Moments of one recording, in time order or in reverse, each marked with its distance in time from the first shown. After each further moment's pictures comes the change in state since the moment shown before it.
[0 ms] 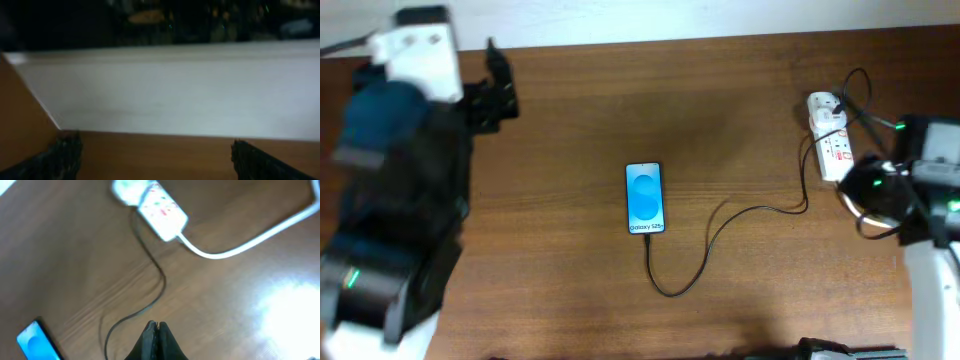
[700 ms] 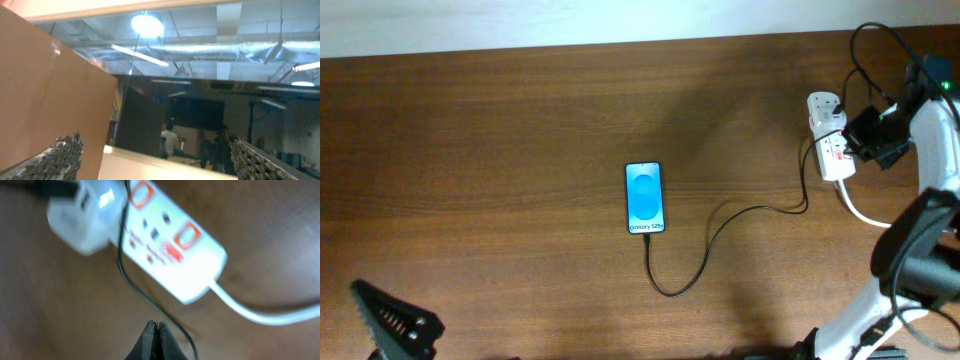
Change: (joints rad) left arm 0.464 -1.114 -0.938 0.668 0.185 -0.048; right arm -0.177 0.832 0.396 0.081 -0.286 0.032
